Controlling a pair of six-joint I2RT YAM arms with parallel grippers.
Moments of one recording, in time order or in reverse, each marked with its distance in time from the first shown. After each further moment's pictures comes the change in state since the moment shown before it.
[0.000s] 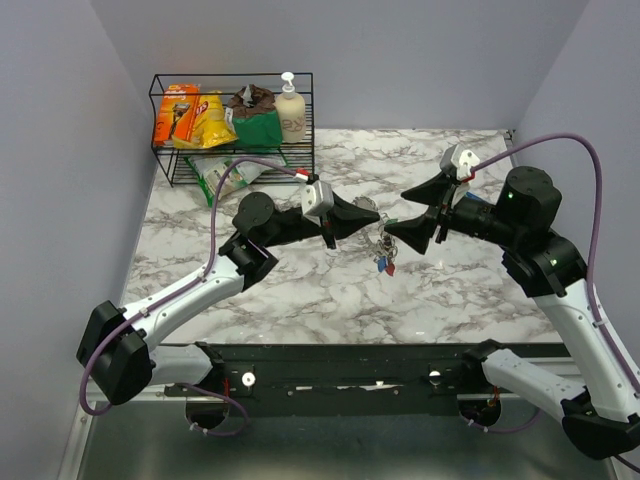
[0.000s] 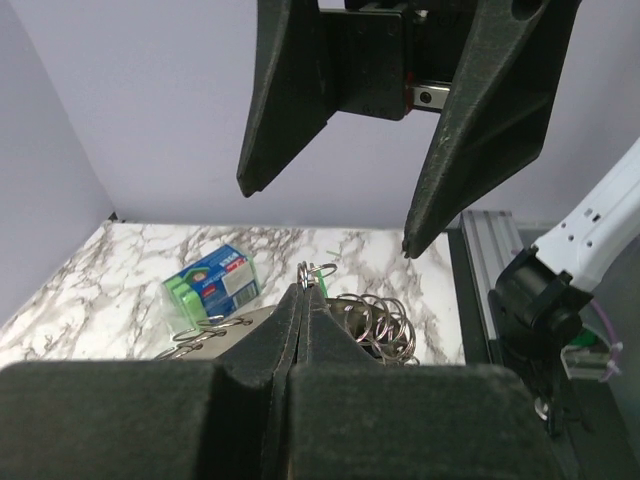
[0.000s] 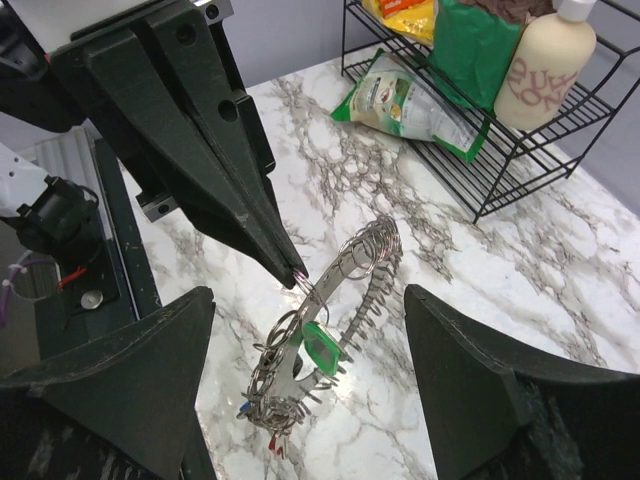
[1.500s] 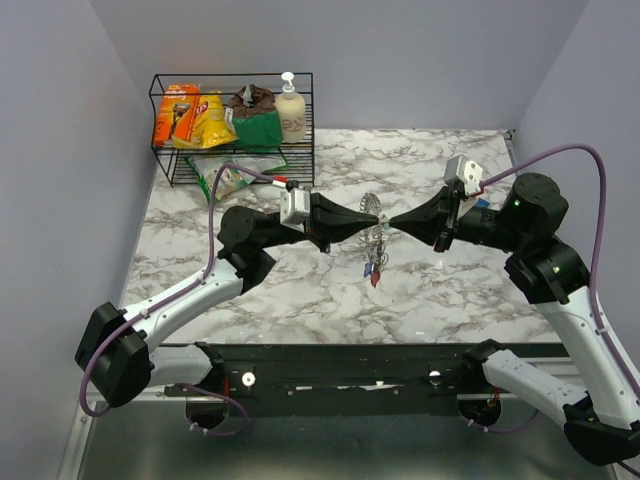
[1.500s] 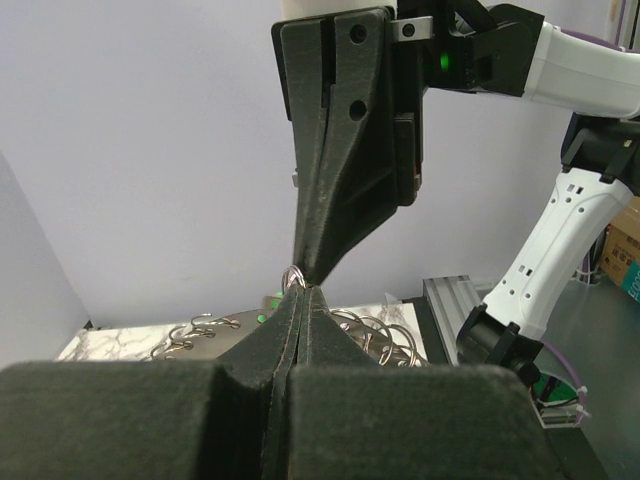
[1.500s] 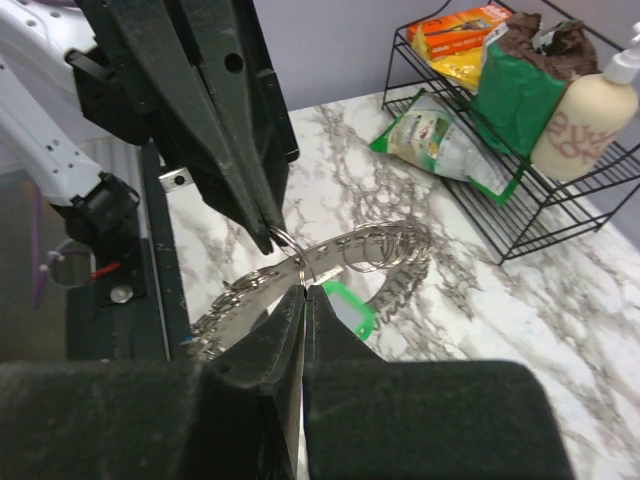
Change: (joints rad) left arm 0.008 -0.014 -0.060 0.332 0.098 -0.157; right arm -0.001 -0.041 -0.035 0.056 -0.140 -0.021
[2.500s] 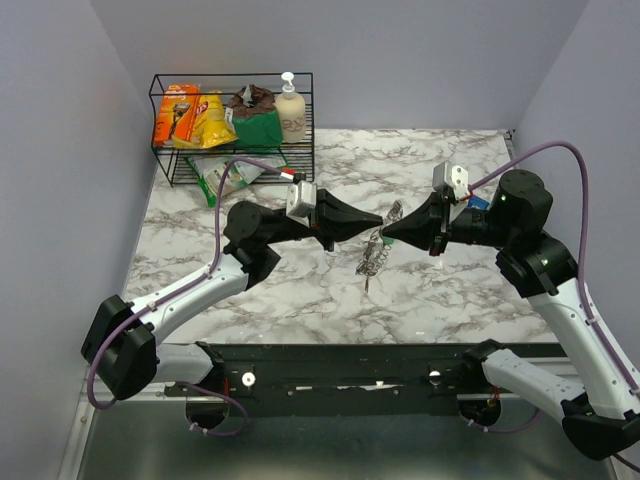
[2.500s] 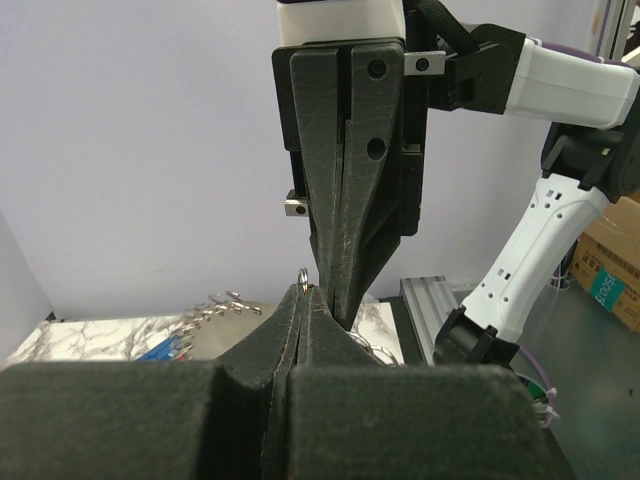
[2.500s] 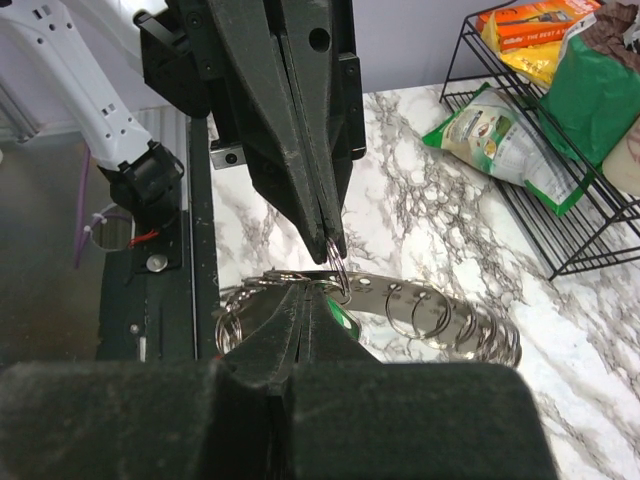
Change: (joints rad) left arm 0.001 0.048 0.031 0.011 0.024 -0.069; right arm 0.000 0.034 -0.029 0.001 -0.131 -0.041
